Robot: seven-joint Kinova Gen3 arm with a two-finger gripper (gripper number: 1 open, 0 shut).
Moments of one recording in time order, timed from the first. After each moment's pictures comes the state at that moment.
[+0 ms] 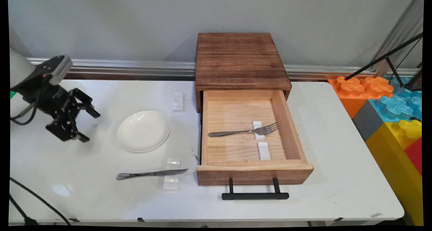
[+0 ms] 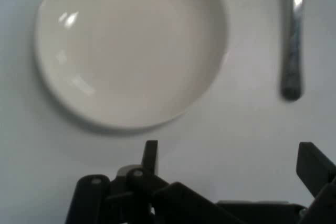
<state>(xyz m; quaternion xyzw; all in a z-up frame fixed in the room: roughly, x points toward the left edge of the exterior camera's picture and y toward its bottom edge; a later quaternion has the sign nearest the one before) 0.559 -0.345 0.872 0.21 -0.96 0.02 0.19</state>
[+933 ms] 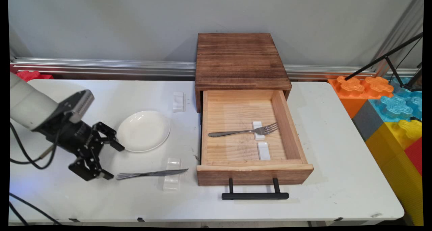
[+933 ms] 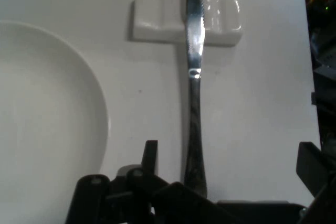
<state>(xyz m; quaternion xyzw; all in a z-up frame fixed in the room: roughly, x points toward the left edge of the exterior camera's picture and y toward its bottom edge) 0.479 -0.300 0.820 0.20 -0.95 -0.01 0.26</state>
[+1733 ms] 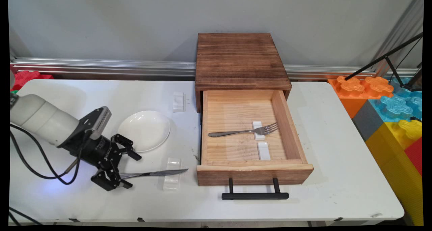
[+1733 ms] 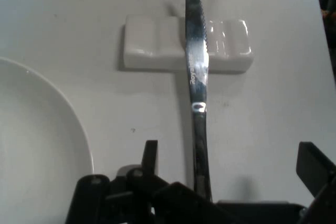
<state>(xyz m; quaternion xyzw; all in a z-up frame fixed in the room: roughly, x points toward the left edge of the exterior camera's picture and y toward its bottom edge) 0.458 -0.302 0.766 0.18 -0.94 0.01 0.29</state>
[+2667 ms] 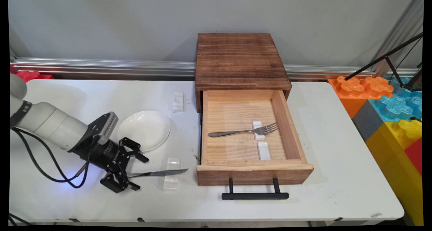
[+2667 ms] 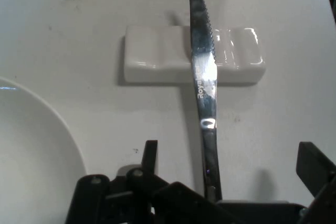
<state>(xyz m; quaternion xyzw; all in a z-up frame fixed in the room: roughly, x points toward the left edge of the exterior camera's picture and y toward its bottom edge) 0.453 -0.308 0.740 0.17 -0.94 0.01 0.31</state>
